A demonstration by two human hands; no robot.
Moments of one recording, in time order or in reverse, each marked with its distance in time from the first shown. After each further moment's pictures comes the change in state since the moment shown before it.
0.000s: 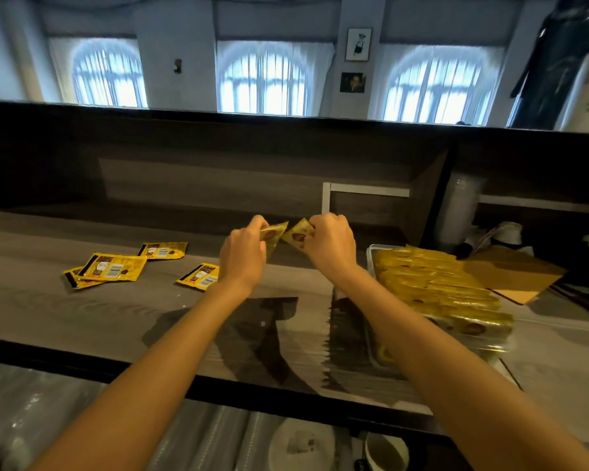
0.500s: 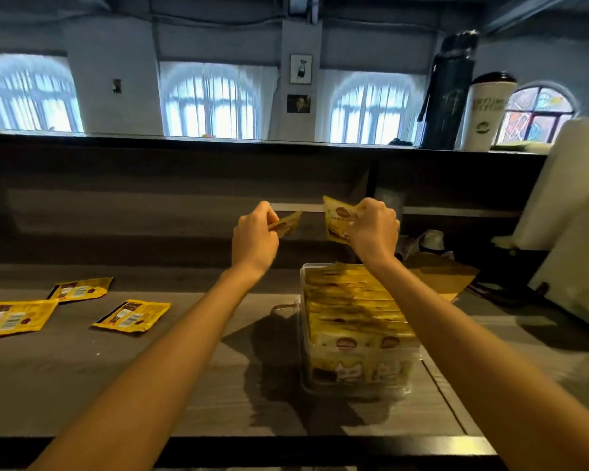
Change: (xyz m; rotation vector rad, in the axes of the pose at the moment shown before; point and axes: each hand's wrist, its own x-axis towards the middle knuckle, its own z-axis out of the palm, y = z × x) left_hand 0.039 0.110 0.035 -0.323 0.009 0.120; right_hand 0.021 0.101 -0.101 -0.079 0.414 0.251
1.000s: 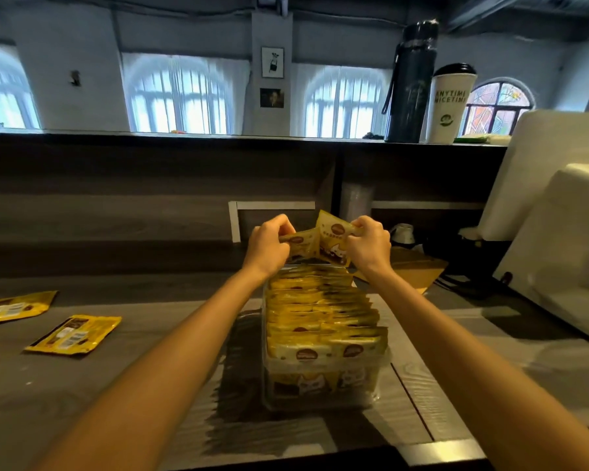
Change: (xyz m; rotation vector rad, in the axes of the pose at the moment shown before) left_hand 0.012 0.022 0.077 -0.228 -0.326 0.058; right_hand 0.017 0.077 0.003 0.251 -0.100 0.184
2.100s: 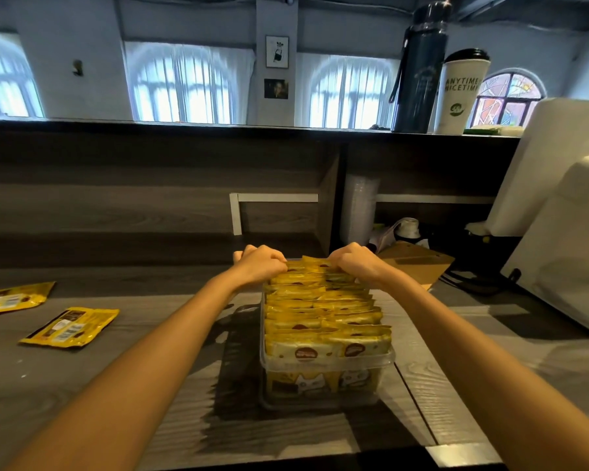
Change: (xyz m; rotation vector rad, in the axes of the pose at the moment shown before) left_hand -0.002 -0.042 0.003 0.283 -0.464 -0.256; right_hand 0.005 0.017 0.010 -0.185 -0.701 0.057
